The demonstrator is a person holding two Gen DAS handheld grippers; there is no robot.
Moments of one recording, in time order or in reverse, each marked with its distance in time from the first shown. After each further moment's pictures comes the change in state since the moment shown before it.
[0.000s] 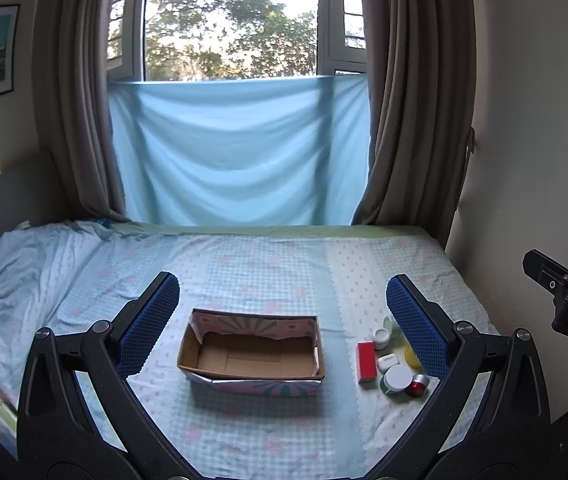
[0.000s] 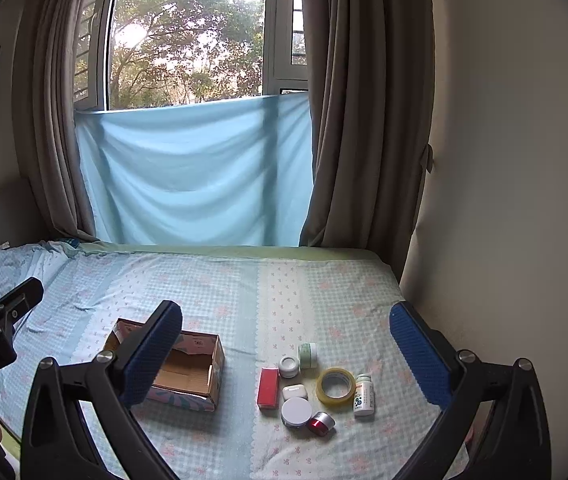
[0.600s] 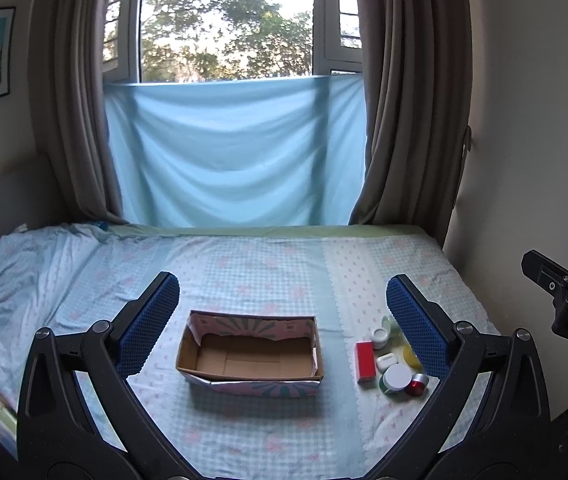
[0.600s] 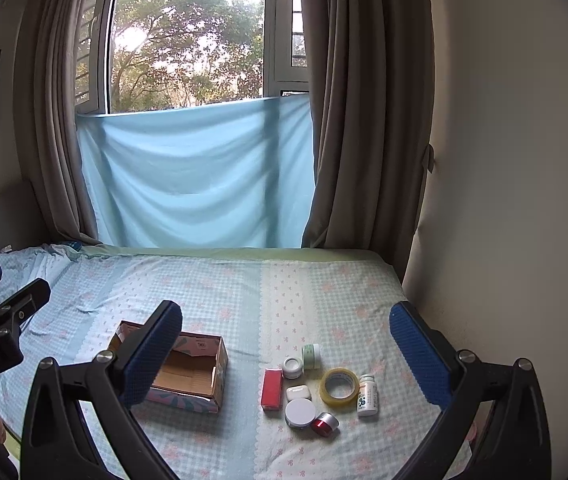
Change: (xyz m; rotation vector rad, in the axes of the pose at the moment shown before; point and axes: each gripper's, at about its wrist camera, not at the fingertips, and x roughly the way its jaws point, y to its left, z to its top) left arm 0.000 -0.001 0.000 0.008 -0.001 -0.014; right arm -0.002 0.001 -0.001 0.003 -0.009 0.004
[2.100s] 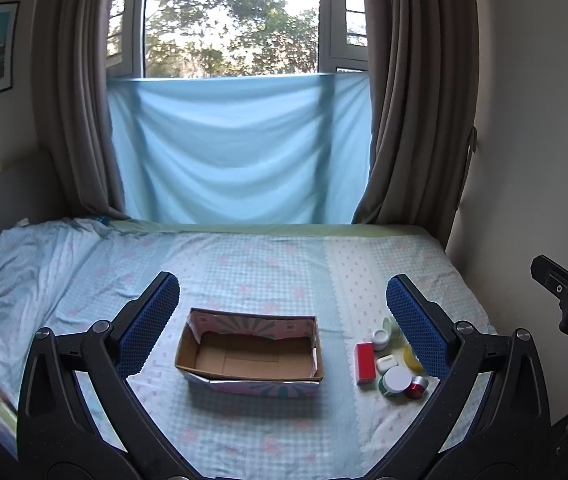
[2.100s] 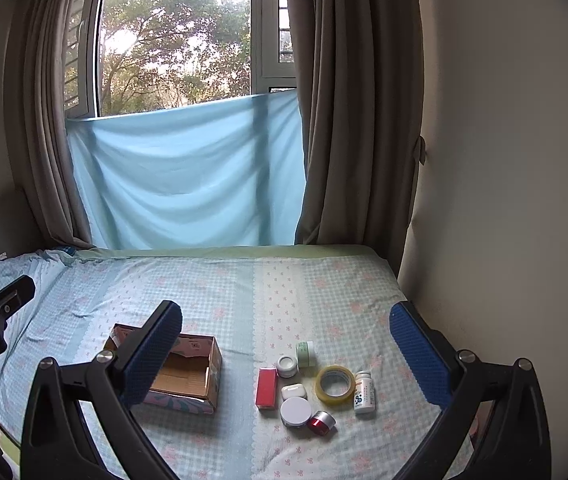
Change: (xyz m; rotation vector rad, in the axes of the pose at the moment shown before) left arm 0.008 0.001 0.004 -0.016 0.013 0.013; right arm -0.001 -0.010 -0.002 0.034 -0.001 -0.005
